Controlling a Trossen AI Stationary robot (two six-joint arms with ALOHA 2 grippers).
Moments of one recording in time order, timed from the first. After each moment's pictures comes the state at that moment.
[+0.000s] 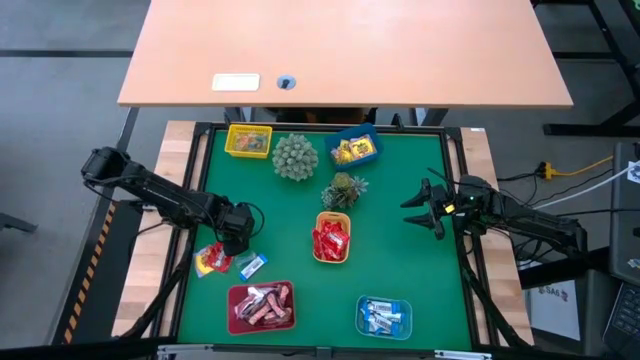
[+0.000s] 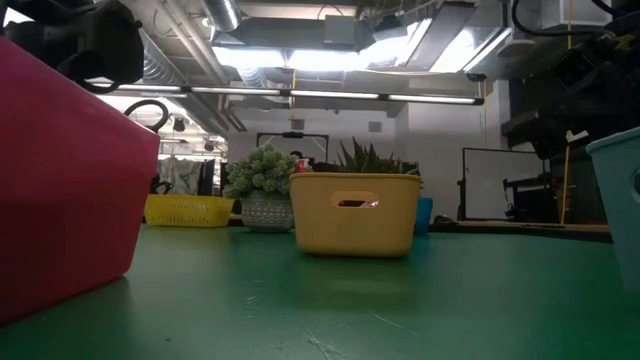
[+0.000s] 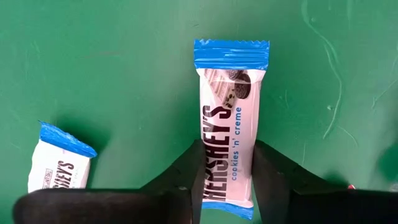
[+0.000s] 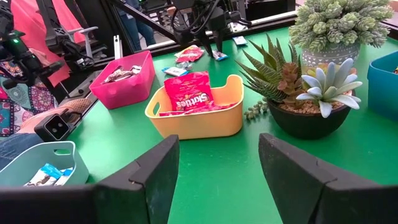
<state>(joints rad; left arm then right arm) -0.24 1.25 0.50 -0.76 -0.09 -0.70 -0.30 0.10 0.09 -0.23 -0.45 0.13</state>
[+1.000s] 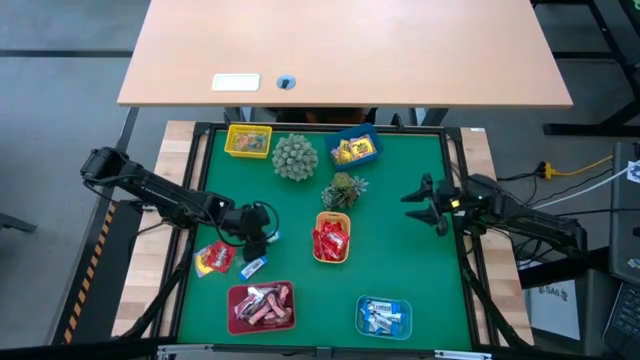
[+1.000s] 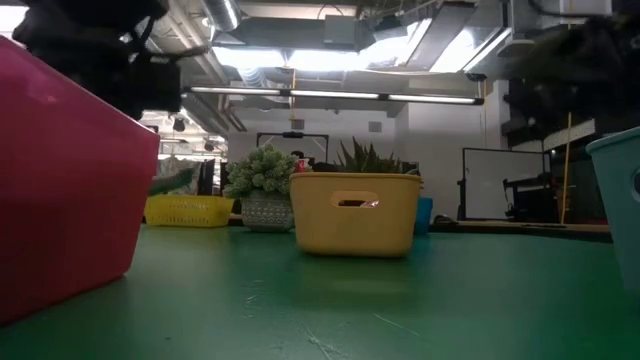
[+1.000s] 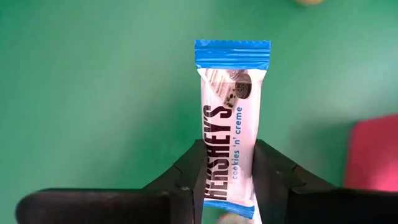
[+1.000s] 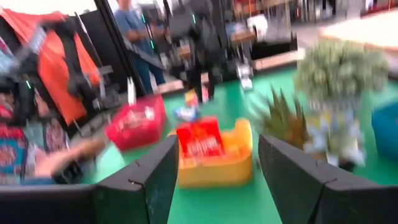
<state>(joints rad) -0.24 1.21 0.54 -0.35 -0.06 -0.73 -0.29 0.10 0.09 -0.04 -0.46 0.24</state>
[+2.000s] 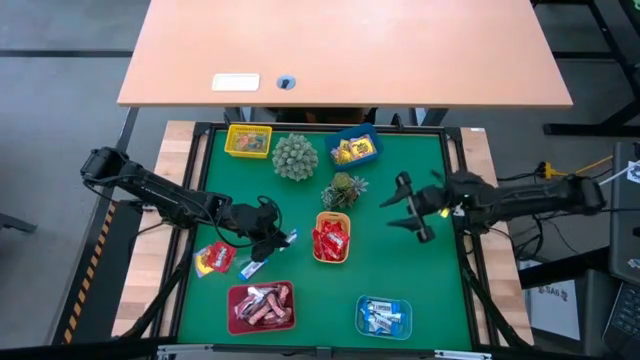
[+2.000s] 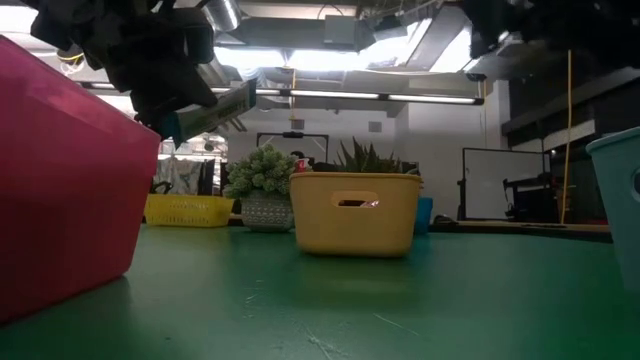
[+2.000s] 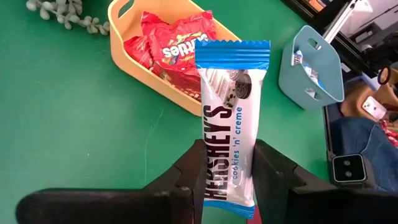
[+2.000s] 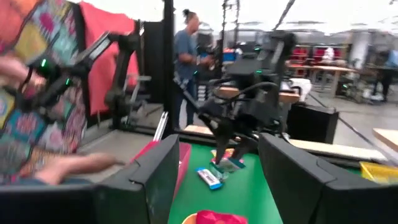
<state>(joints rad) -0.24 1.21 0.55 0.07 -0.07 -0.73 -0.02 0.78 0.32 0.60 -0.38 0.00</state>
